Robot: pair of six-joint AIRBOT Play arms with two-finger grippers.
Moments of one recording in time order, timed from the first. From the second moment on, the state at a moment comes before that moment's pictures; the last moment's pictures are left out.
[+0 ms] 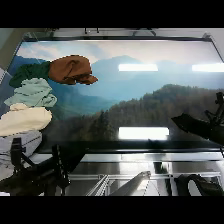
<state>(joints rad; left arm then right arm) -0.59 0.15 0.07 0.51 -0.56 -1.05 -0.20 -0.54 0.45 -0.87 0.96 1.47</state>
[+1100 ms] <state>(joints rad) 0.29 -1.54 1.41 0.72 -0.99 -1.06 -0.20 -0.54 0.45 -0.83 0.94 1.47</state>
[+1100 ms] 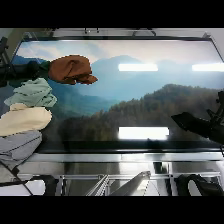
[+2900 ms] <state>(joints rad) -0.28 -1.46 1.96 0.48 -1.49 -1.19 -0.37 -0.53 0.64 -0.94 0.96 1.36</state>
